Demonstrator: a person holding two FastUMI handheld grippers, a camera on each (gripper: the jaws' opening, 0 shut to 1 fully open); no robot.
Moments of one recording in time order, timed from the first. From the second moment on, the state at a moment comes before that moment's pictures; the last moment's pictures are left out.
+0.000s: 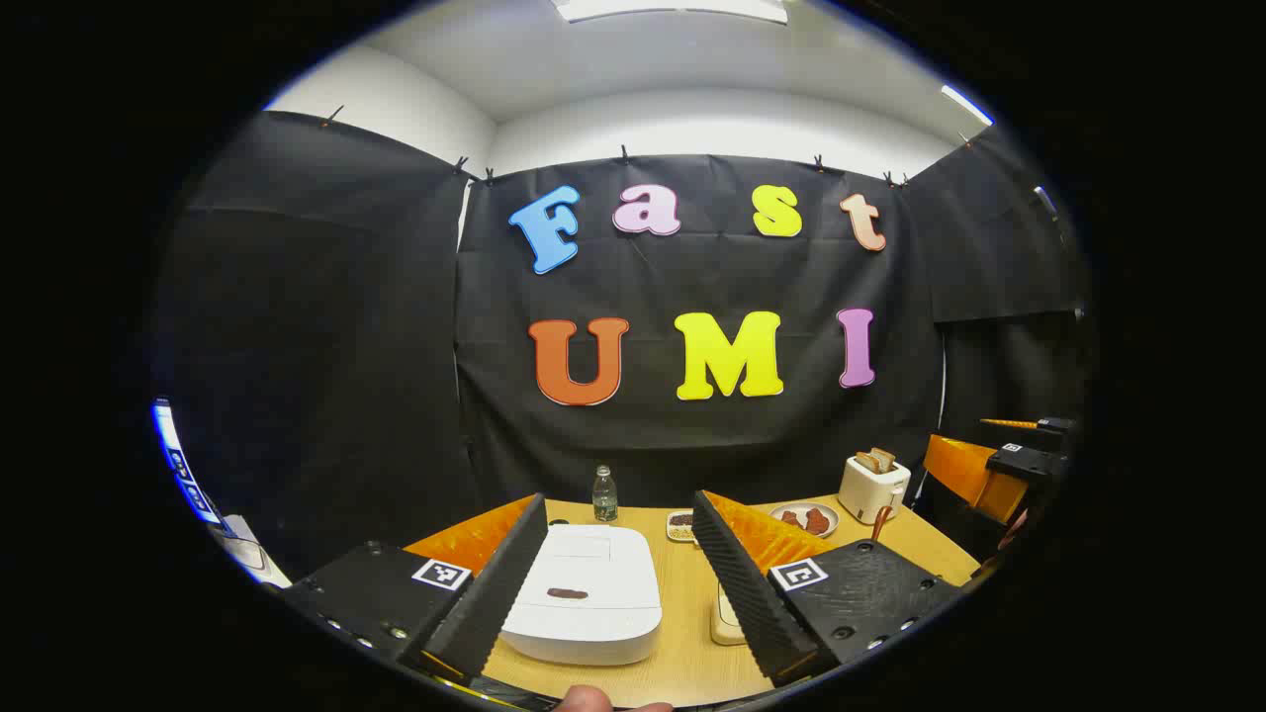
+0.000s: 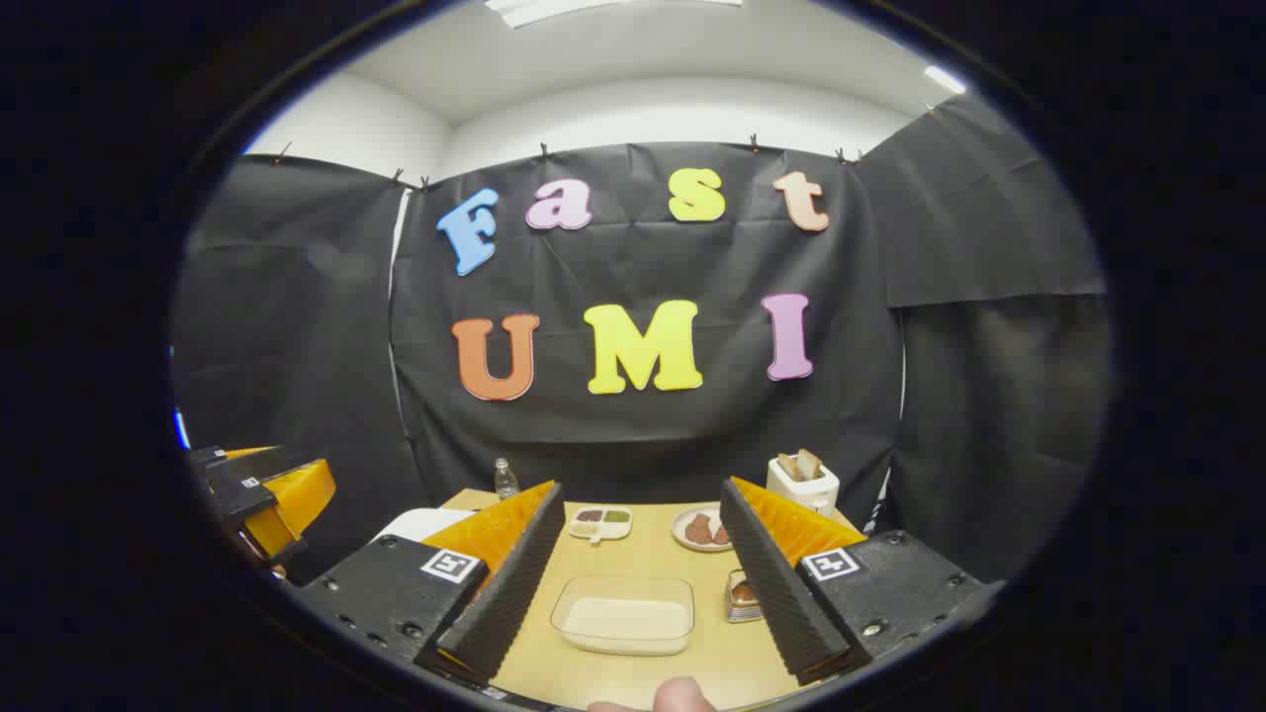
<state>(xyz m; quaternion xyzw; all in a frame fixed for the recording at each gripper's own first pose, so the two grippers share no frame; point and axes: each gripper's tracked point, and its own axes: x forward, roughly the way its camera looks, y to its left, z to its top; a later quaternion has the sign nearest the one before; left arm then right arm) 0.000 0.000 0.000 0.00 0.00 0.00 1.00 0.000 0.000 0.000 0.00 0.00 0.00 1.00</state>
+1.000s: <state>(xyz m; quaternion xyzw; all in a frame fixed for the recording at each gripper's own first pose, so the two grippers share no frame) -0.001 -0.008 -0.011 -0.01 0.02 -0.02 1.00 -0.007 -0.014 -0.002 0.00 0.00 -0.01 1.00</state>
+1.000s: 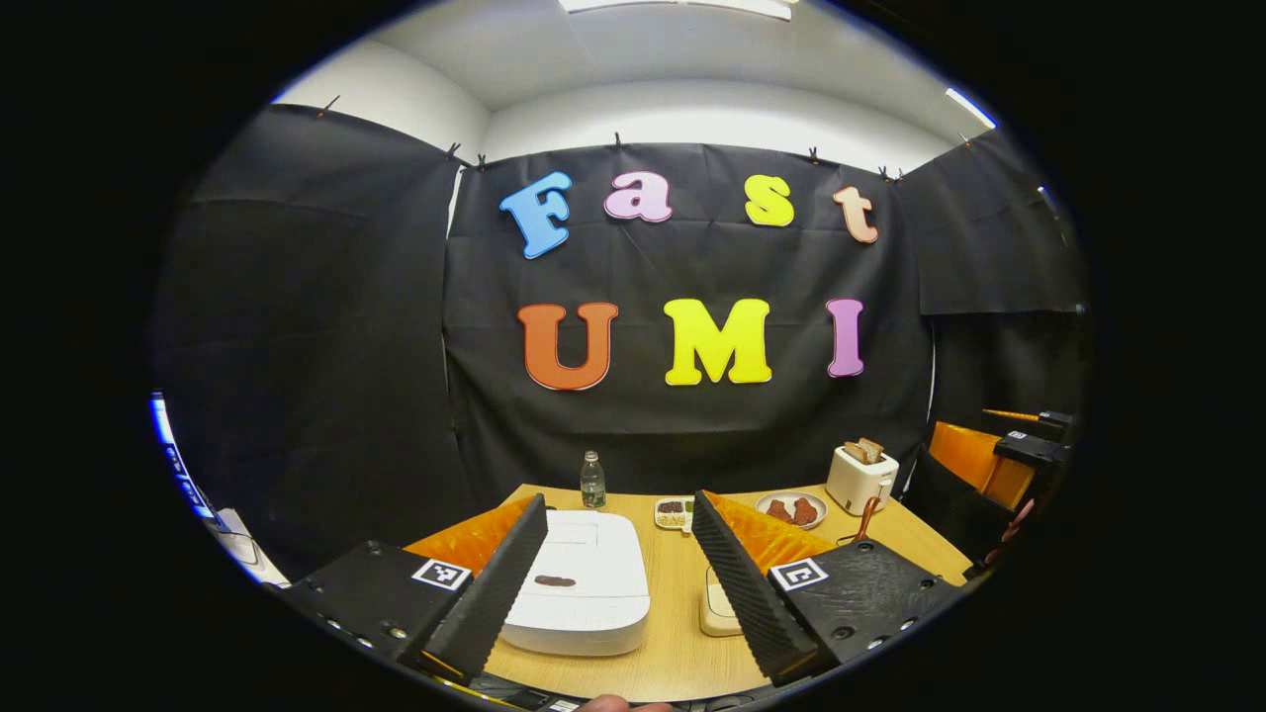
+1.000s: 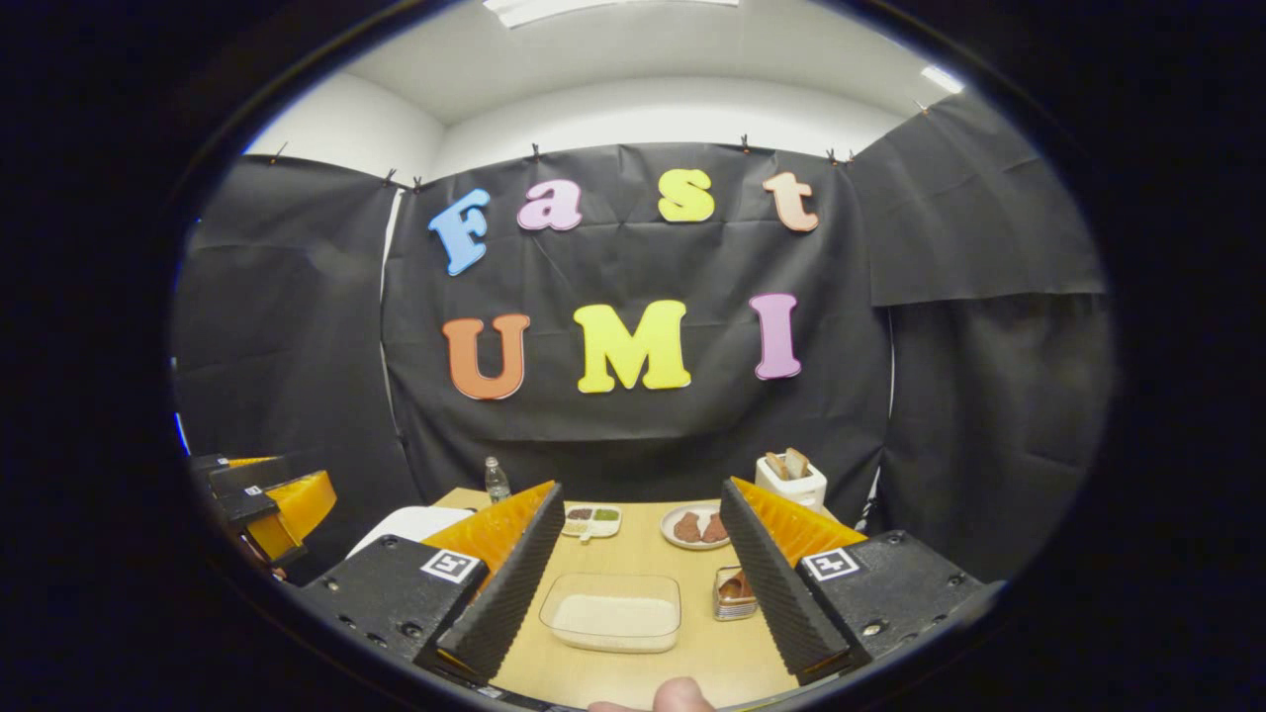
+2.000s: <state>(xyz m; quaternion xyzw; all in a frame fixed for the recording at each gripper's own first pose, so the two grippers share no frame) 0.040 0.016 -0.081 -0.03 0.15 -0.02 0.99 0.040 -0.067 -0.011 0.00 0.02 -0.02 1.00</state>
